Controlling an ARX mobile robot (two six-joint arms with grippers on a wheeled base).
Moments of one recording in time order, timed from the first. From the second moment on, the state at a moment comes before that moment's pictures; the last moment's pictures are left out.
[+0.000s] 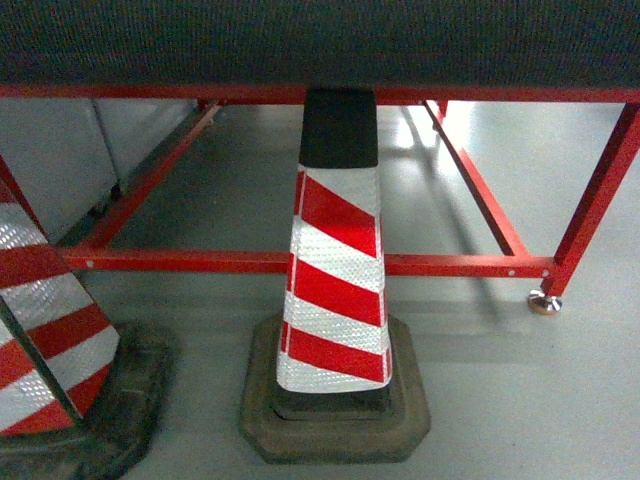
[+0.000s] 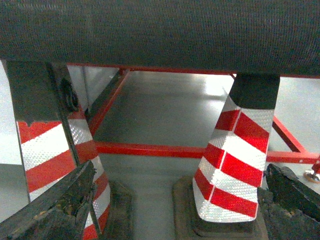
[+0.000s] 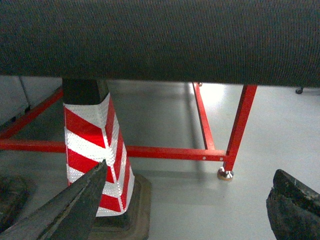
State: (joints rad) left arm 0.00 0.01 0.01 0.00 0.00 -0.01; right arm 0.00 0.00 0.01 -0.01 0.00 -0.01
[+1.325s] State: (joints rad) left arm 0.00 0.01 0.01 0.00 0.00 0.00; right arm 0.00 0.00 0.01 0.00 0.00 0.00
